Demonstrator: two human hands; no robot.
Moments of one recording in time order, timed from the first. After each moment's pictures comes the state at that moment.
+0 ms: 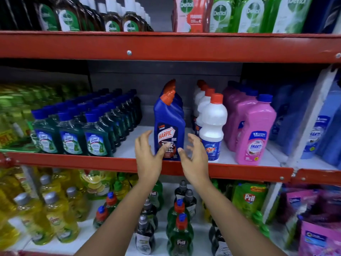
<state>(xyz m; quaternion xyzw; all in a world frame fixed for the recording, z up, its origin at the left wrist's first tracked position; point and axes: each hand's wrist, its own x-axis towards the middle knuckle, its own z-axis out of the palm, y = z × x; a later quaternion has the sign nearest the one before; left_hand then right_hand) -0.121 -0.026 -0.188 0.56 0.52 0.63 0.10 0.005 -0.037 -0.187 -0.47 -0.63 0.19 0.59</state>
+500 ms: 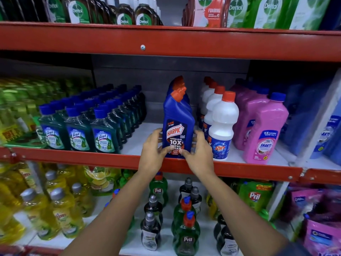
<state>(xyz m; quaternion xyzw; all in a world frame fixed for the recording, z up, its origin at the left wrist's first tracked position) -0.154 0.000 -0.192 0.67 0.47 0.56 0.14 -0.006 -0.013 -0.186 -0.54 -0.64 0.15 0.53</state>
